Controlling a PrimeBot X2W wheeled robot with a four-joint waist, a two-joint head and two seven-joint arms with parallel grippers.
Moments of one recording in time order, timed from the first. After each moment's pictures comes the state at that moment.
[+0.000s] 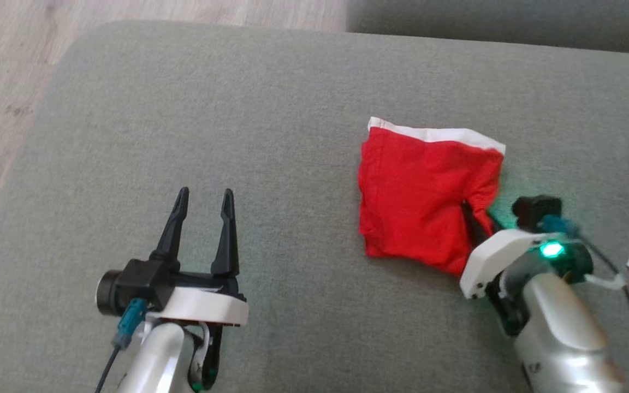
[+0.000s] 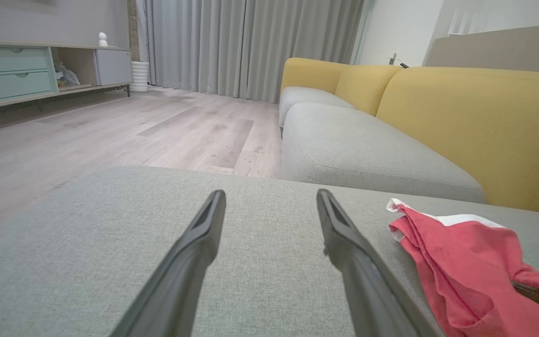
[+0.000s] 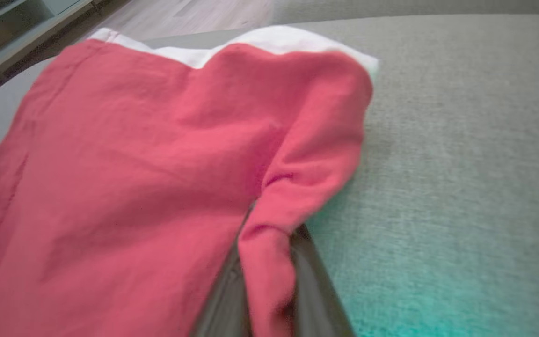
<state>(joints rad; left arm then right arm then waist) -0.21 0.05 -0.29 0.28 -0.28 0.01 -0.26 -0.42 -0.06 0.12 0.78 0.19 0.13 0.00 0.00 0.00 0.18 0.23</state>
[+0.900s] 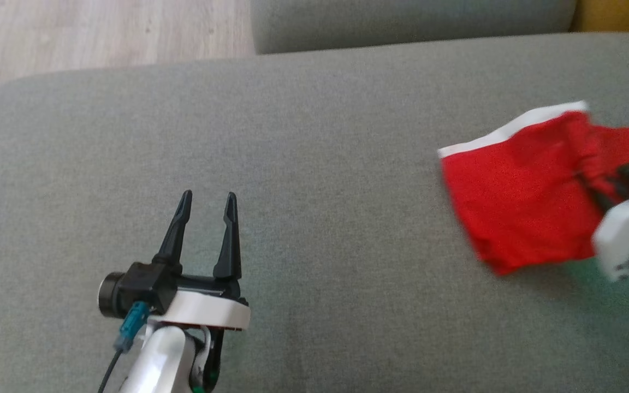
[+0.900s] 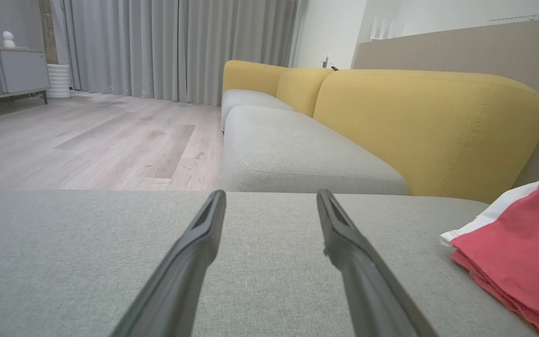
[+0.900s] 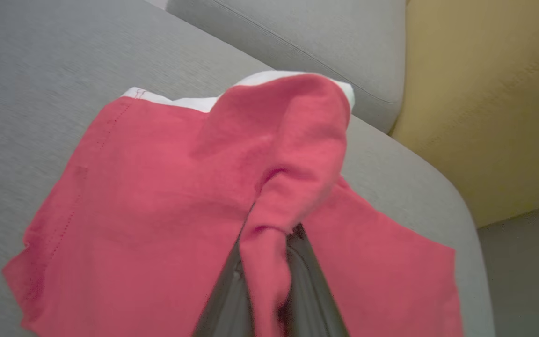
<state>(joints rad) -0.20 0.05 -0.29 0.28 -0.27 0.01 -0.26 -0.41 -0.64 0.47 0.43 0.30 0.13 0.16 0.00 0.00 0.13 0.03</state>
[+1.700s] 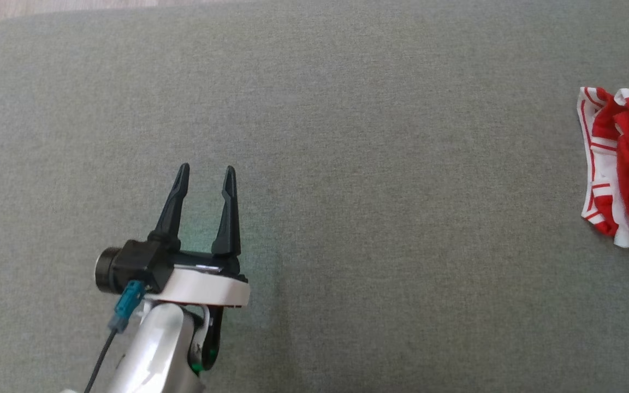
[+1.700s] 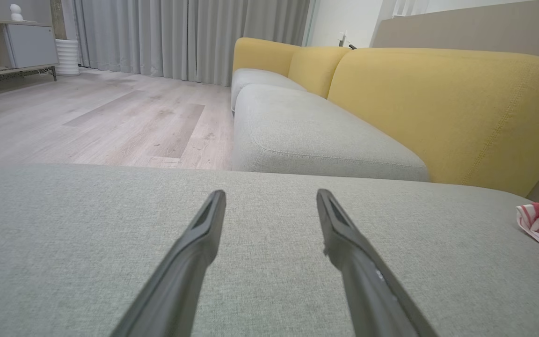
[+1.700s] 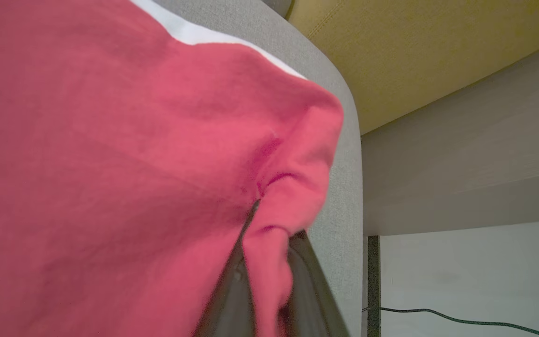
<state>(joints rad) -0.26 0.05 -0.30 0.27 -0.28 0.01 -0.26 -0.44 -0.80 0.21 0.68 0.15 0.13 0.18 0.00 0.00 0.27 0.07</state>
